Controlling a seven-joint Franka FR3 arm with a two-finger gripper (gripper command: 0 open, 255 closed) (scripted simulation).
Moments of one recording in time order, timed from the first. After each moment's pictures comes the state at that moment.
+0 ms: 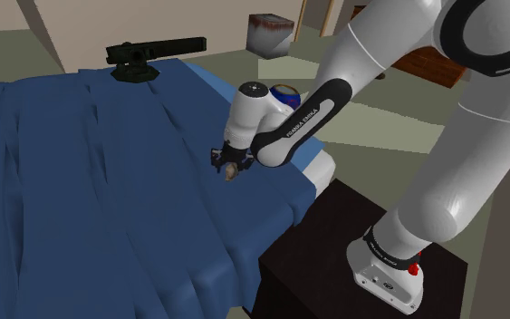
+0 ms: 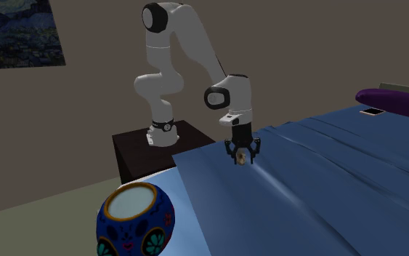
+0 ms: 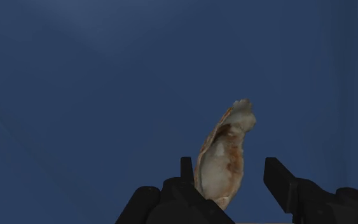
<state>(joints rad) -0.13 0.19 0.38 -2.45 -0.35 2.80 1.28</state>
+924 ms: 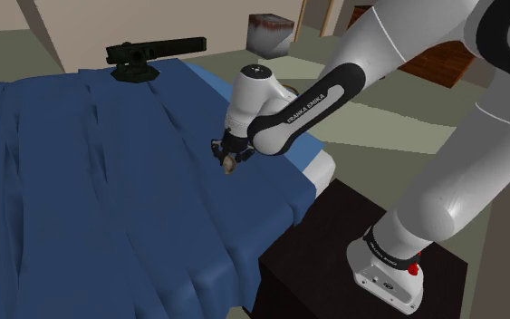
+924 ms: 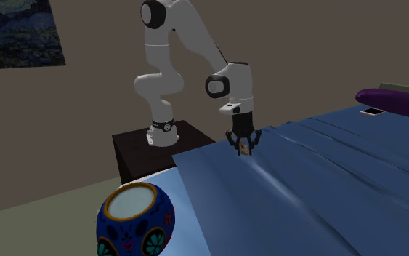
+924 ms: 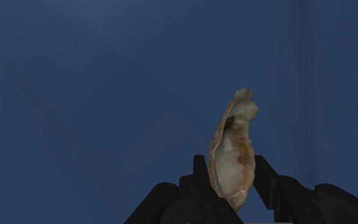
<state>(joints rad) -0.17 0.07 0.44 -2.45 -0.19 2.70 1.16</state>
